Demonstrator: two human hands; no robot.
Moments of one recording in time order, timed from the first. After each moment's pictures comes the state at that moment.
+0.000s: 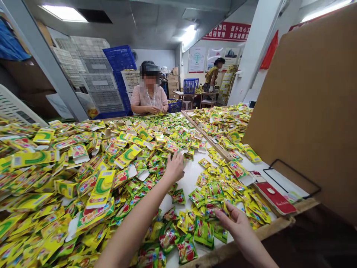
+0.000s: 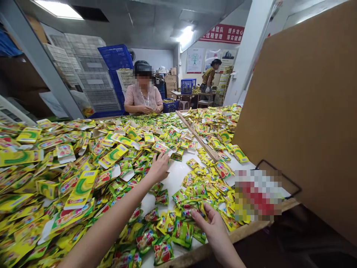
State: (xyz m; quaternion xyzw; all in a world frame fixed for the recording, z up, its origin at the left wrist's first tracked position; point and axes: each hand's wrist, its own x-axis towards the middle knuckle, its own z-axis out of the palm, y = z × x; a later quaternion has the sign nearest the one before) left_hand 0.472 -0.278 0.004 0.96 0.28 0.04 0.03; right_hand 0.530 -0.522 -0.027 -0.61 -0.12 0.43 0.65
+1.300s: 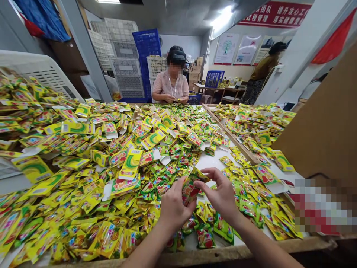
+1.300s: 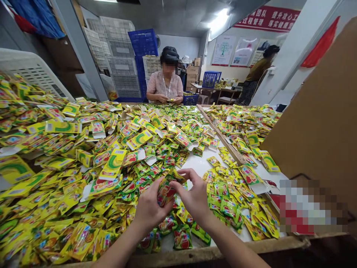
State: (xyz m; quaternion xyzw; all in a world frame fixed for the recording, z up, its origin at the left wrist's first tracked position) left_hand 0.340 -0.379 0.006 0.86 0.38 0.31 0.14; right_hand 0.486 -0.419 0.022 -0.65 -0.44 0.19 0.59
